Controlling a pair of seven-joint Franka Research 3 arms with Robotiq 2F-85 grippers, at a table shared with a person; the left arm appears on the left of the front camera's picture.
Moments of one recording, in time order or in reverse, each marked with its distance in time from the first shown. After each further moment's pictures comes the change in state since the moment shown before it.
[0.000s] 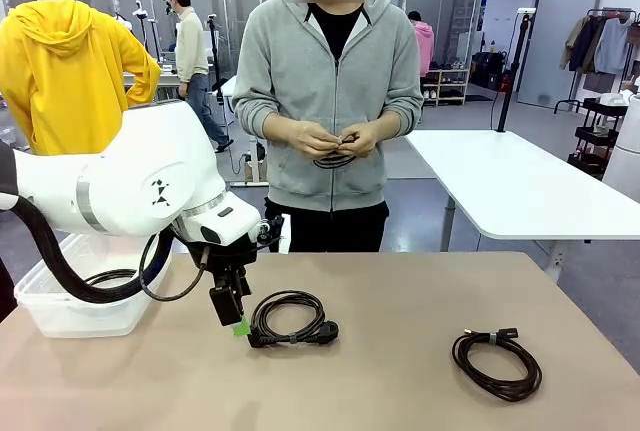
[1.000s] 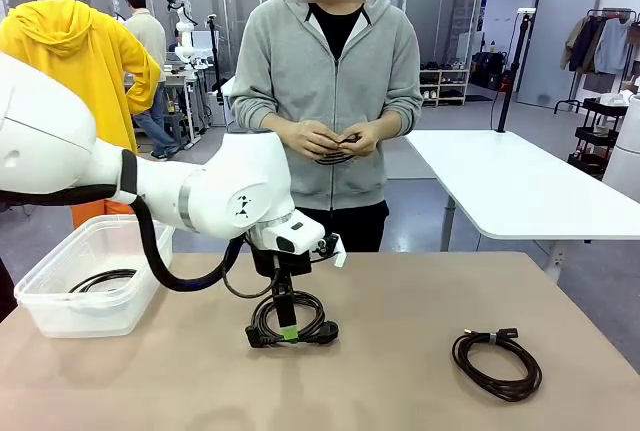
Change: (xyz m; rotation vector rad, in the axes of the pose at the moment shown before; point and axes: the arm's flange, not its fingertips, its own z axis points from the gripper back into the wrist) left arm 0.074 0.056 -0.079 -0.069 0.119 0.039; right arm 0.000 0.000 0.000 0.000 0.001 0.001
